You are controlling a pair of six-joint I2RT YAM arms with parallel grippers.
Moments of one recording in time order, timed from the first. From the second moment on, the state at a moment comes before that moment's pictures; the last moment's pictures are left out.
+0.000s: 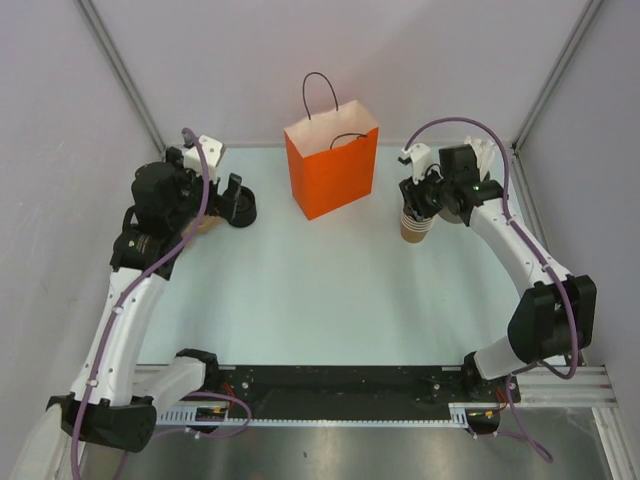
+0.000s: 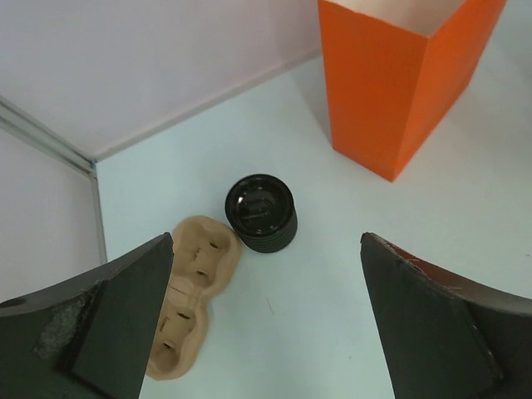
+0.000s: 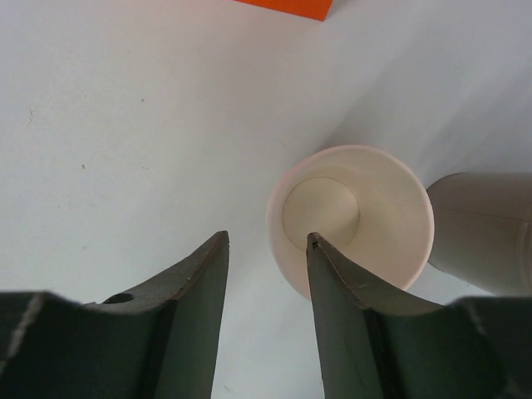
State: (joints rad) left arm -0.17 1.02 1.25 -0.48 0.07 0.29; right arm 0.24 1.49 1.32 -0.58 -0.31 -0.37
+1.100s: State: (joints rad) left arm -0.14 1.01 1.19 -0.49 0.14 0.24; right arm 0.26 1.55 1.29 -0.54 -0.25 -0.34
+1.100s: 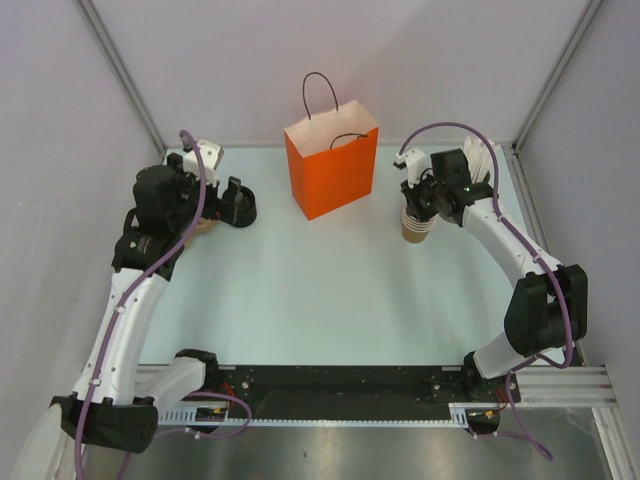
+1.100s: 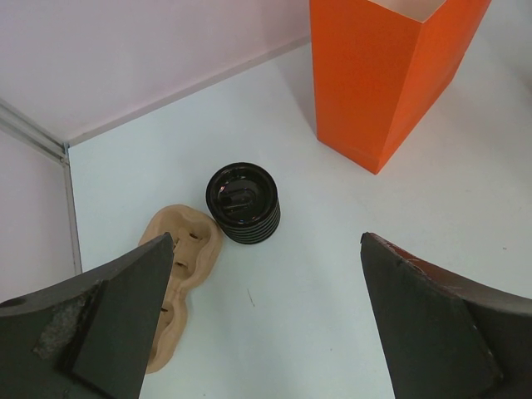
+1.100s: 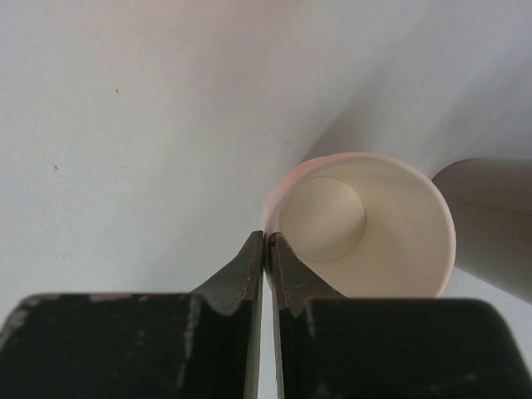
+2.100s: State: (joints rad) left arm -0.14 1.01 1.19 -0.49 0.14 0.23; right arm 0.35 1.41 1.28 -0.48 -0.05 -0.41
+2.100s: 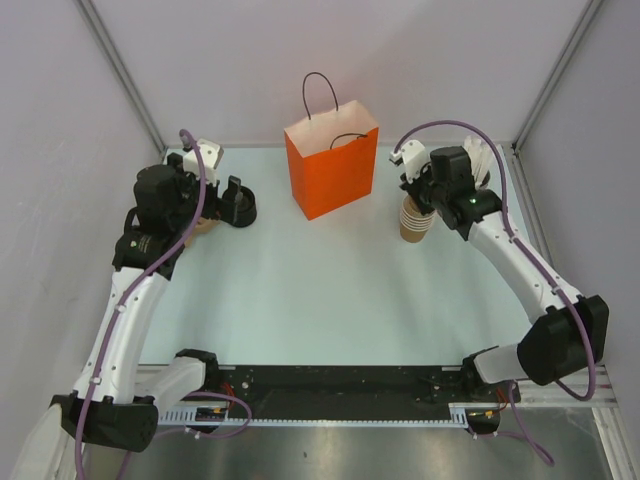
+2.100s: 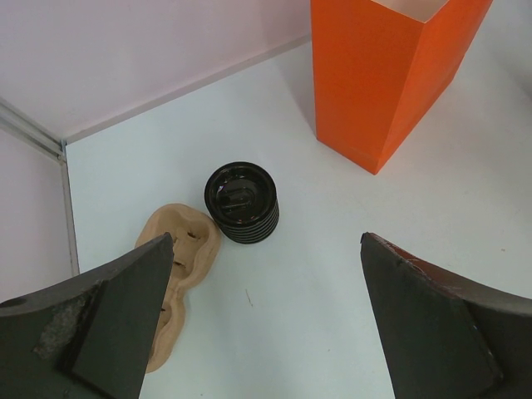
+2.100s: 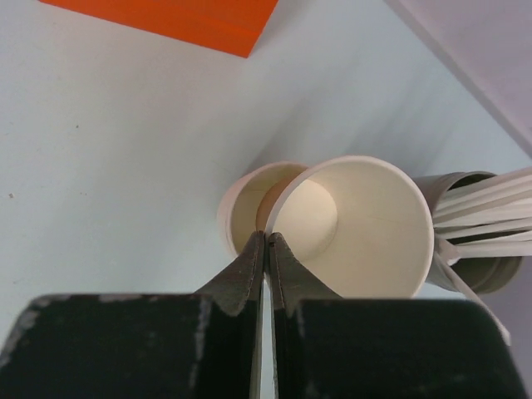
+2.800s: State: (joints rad) left arm -0.14 1.03 1.20 -0.48 0.04 0.26; right arm 0.75 1.34 1.40 -0.58 -0.02 -0.49
